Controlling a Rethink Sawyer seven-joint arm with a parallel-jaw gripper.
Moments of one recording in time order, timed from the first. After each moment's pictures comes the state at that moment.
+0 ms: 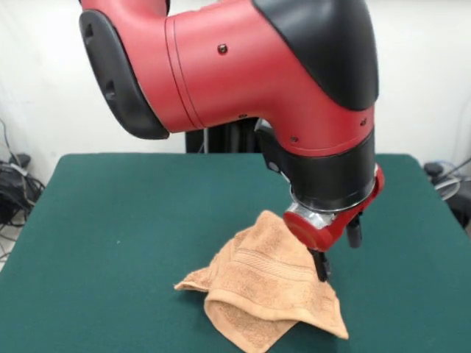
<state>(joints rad) -0.50 -0.42 0.61 1.19 -0.30 1.11 0.97</state>
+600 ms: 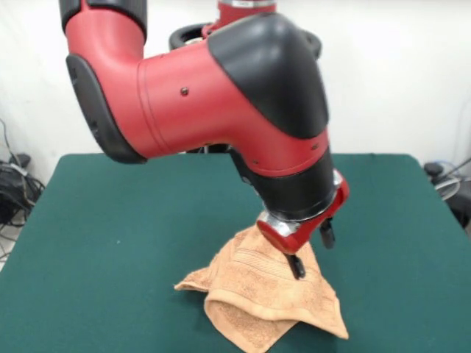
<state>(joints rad) -0.57 -0.40 0.61 1.30 -0.31 1.04 0.97</state>
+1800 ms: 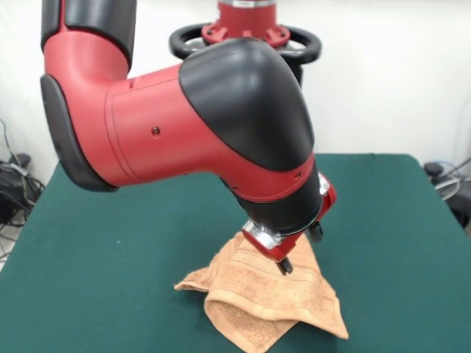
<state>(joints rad) -0.53 -0.31 0.61 1.08 -0.31 1.34 0.97</state>
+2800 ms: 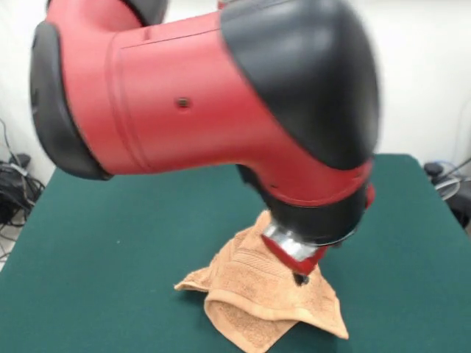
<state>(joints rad) -0.37 -0.20 0.72 0.54 -0.51 1.82 0.89</state>
